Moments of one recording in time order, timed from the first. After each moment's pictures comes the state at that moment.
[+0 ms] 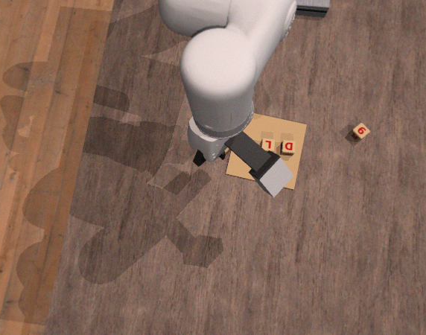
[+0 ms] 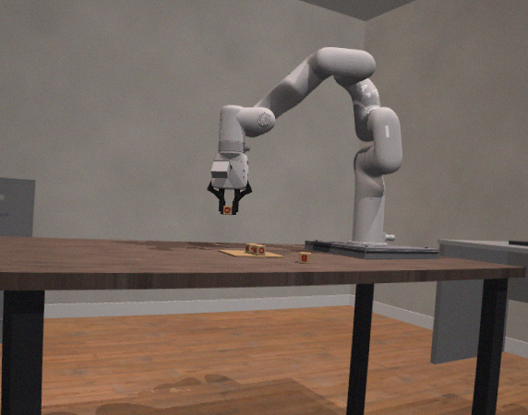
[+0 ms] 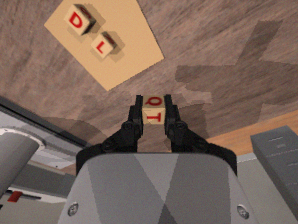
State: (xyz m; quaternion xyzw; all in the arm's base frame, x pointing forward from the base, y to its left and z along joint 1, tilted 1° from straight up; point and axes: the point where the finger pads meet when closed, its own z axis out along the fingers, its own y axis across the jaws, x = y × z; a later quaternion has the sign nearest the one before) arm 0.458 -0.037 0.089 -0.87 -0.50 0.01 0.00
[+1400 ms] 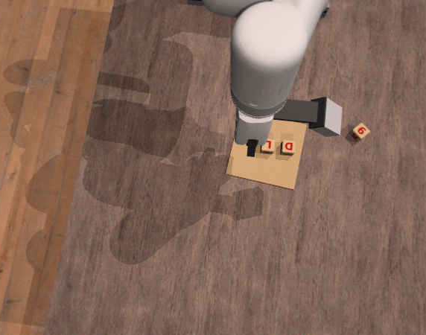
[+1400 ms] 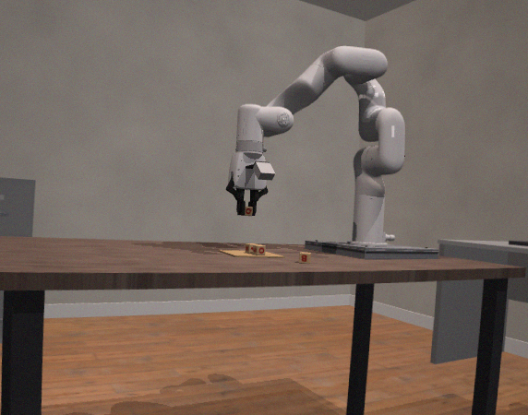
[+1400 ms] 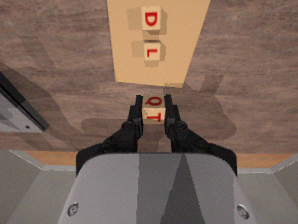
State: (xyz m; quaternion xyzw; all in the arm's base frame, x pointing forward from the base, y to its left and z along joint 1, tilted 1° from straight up) arm 0.421 0.005 0.090 -0.67 -0.74 0.01 0.01
